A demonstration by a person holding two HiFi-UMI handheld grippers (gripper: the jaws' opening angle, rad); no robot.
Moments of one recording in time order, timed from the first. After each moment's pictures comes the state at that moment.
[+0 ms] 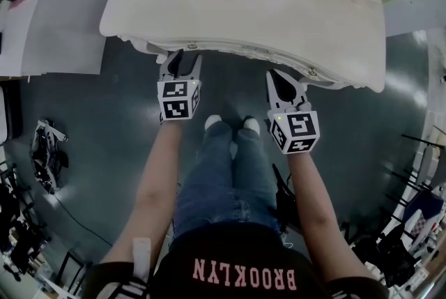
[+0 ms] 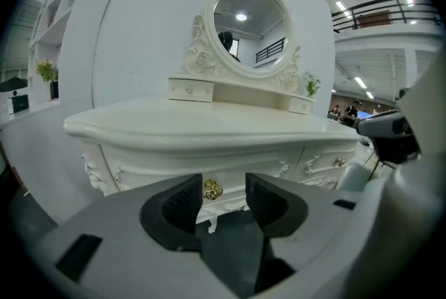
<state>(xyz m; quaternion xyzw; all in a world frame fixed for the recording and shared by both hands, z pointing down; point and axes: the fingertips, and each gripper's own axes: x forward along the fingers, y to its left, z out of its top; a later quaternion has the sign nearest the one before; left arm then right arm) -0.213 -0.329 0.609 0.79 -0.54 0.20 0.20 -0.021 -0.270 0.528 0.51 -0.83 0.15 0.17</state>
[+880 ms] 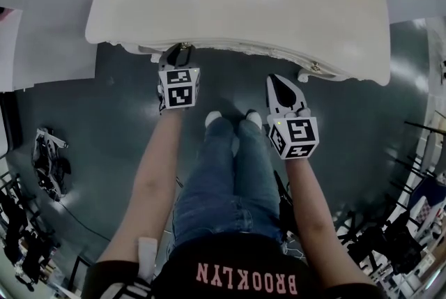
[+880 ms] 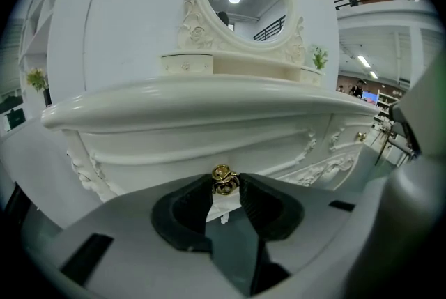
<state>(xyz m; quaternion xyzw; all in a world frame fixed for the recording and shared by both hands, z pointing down) -0.220 -0.363 0.672 0.77 -0.55 0.27 0.19 -0.012 -0.260 0.568 0.55 -0.80 0.19 0.18</state>
